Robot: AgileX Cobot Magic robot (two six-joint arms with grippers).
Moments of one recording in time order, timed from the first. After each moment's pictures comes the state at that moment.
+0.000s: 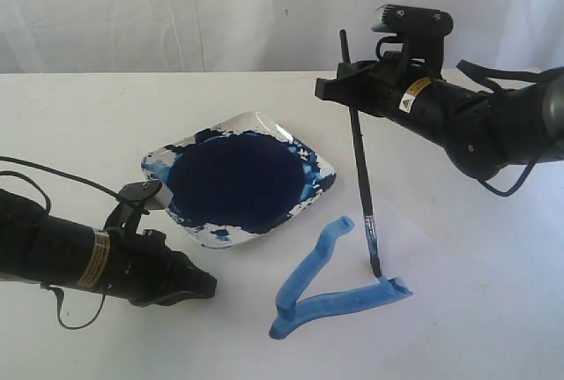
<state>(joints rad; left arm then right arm) -0.40 1.81 -0.62 1.33 -0.61 -1.44 0.47 1.84 -0.98 -0.20 -0.57 0.38</state>
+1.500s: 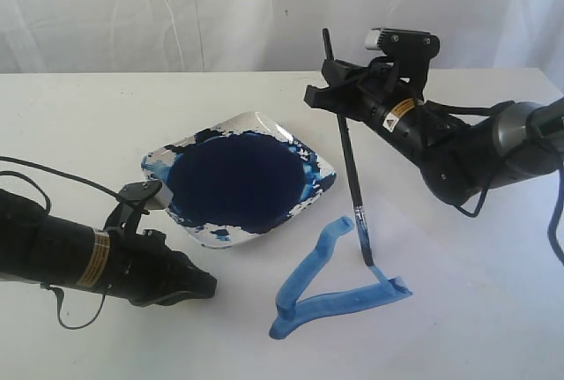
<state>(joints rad) -0.40 1.81 -0.62 1.33 -0.61 -1.44 0.47 2.02 -1.00 -0.20 -0.92 0.38</state>
